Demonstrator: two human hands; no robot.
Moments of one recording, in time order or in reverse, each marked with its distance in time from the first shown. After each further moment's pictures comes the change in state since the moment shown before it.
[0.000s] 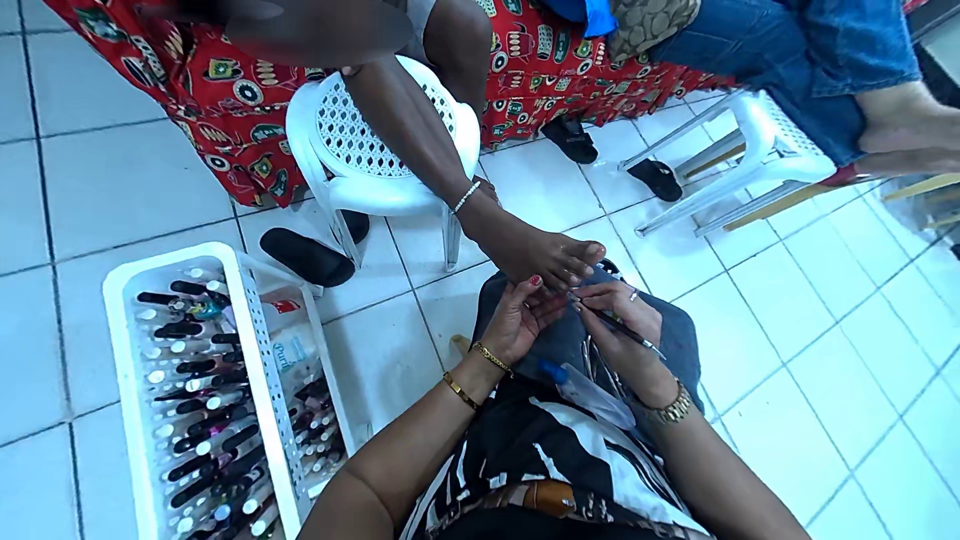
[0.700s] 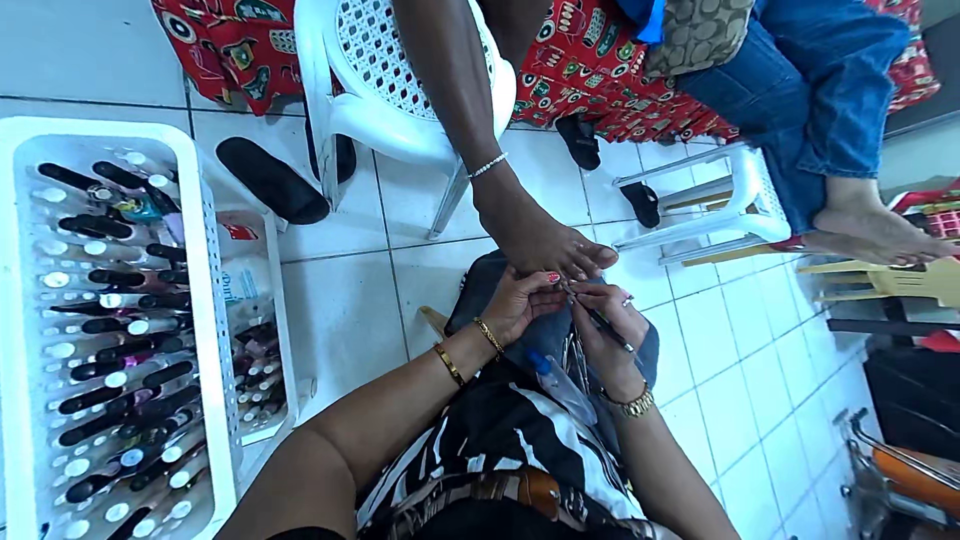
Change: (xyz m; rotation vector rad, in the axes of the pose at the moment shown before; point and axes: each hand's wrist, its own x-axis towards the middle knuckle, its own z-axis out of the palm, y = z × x) left_hand 0.003 0.000 -0.001 0.024 -0.032 0.035; right_hand 0.000 0.008 0.012 -0.091 -0.048 -0.084
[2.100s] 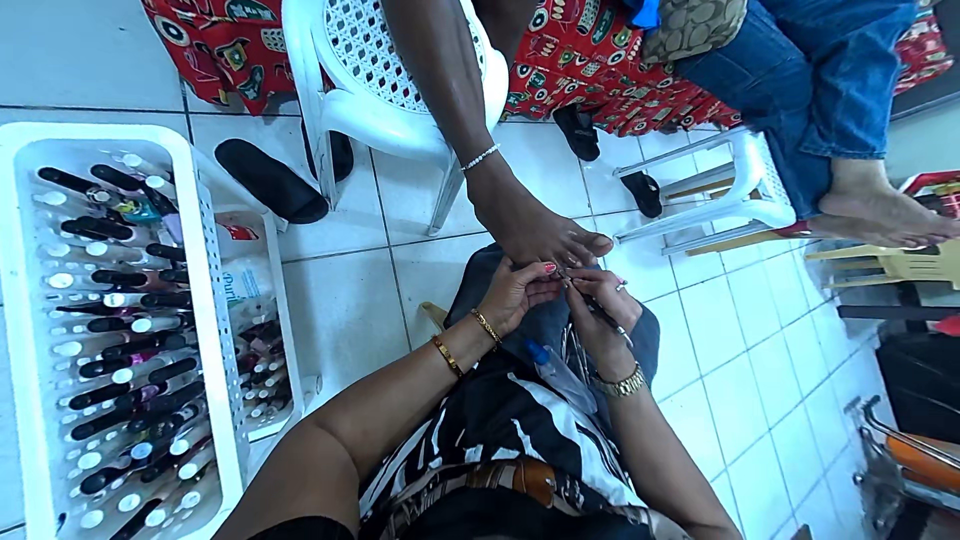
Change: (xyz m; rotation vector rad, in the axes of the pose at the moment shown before) left_hand 0.000 -0.005 0.001 0.041 0.026 0.023; right_hand -0.003 0.006 0.004 -0.010 0.062 -0.029
